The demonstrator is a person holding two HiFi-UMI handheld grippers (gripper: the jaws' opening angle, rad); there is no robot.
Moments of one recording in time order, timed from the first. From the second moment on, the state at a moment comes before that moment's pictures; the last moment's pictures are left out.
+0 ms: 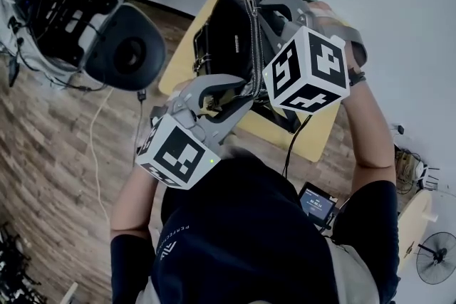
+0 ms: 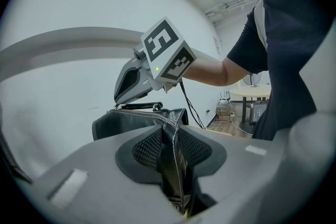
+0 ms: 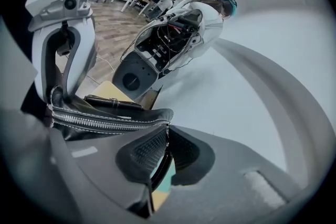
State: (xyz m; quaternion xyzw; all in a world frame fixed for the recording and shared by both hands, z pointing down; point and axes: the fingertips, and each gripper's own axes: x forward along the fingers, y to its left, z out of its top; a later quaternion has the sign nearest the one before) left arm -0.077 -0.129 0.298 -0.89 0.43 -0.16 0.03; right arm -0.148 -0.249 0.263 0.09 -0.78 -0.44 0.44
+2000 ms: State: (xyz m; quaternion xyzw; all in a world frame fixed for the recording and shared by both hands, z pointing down) left arm -0.178 -0.156 0.269 -0.81 0.59 -0.01 -0.06; right arm -0.065 -0.240 0.256 0.25 -0.89 -0.23 0.31
